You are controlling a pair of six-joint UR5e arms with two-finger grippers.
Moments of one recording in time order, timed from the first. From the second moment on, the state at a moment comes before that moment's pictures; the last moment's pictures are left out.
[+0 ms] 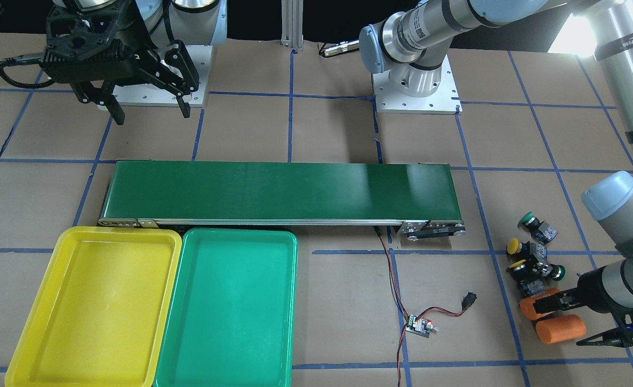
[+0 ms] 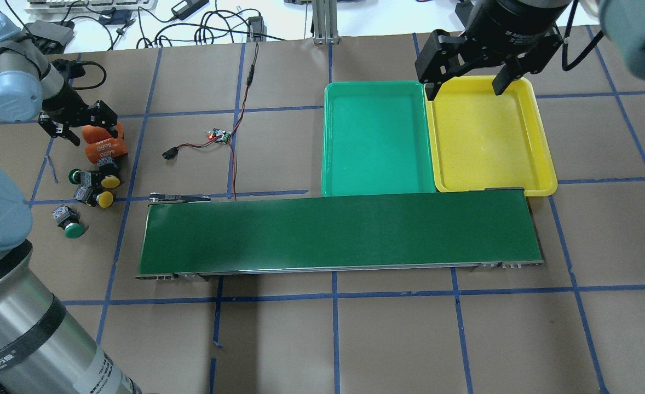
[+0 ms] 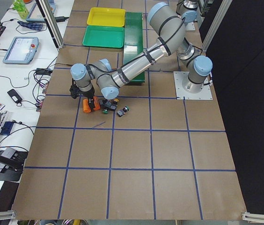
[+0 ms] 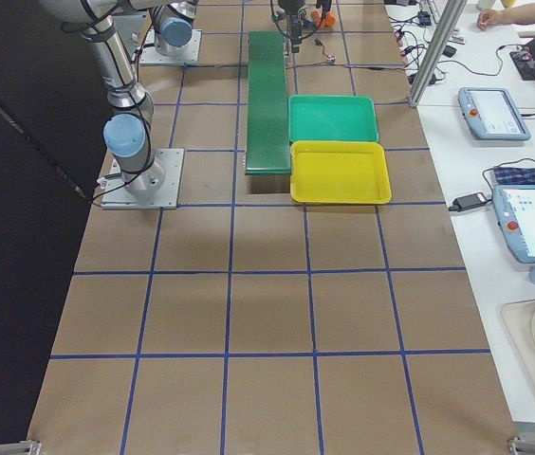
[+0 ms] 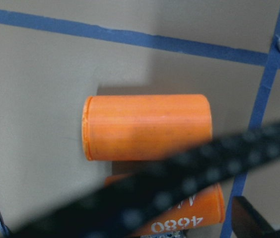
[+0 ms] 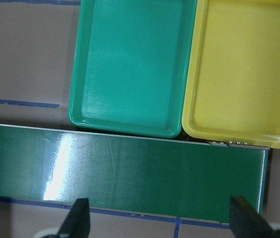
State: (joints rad) left arm -1.13 -2.26 -1.36 -1.17 1.58 0.24; right arm 1.64 -1.58 1.46 -1.56 -1.49 -0.02
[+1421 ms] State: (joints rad) left arm -1.18 -2.16 -1.43 -1.22 1.56 0.23; right arm 1.64 -1.58 1.46 -1.56 -1.49 -0.02
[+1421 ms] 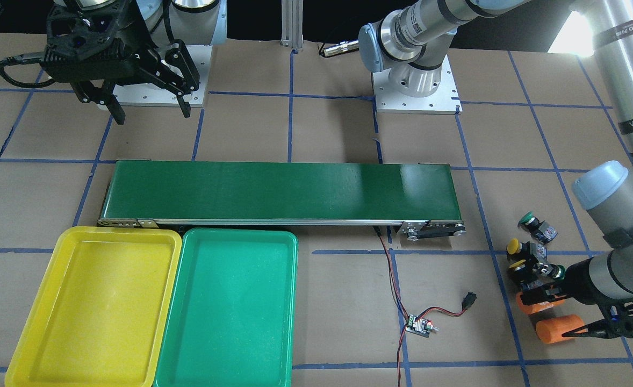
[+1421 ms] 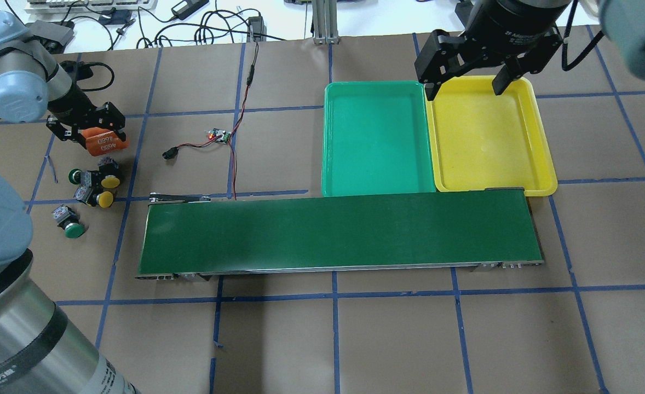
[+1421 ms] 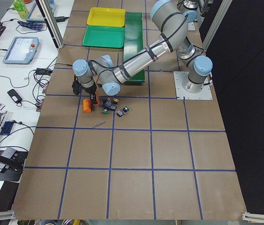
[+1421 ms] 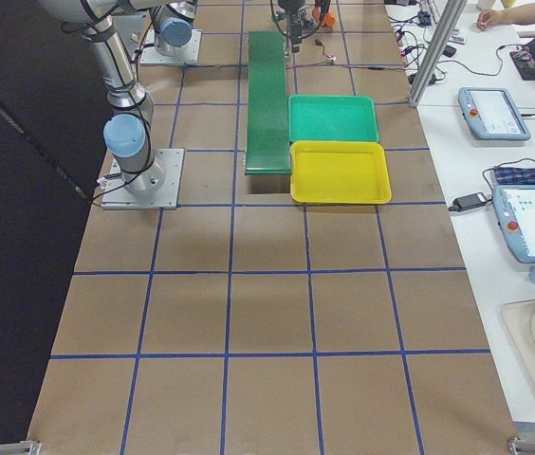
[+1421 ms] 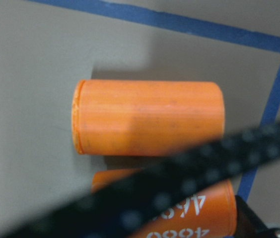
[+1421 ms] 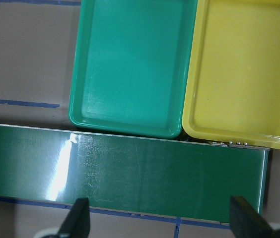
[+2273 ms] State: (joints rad) left arm -1.43 -1.70 -1.86 -1.37 1.55 0.23; right arm 1.64 -1.58 1.46 -1.56 -1.49 -0.02
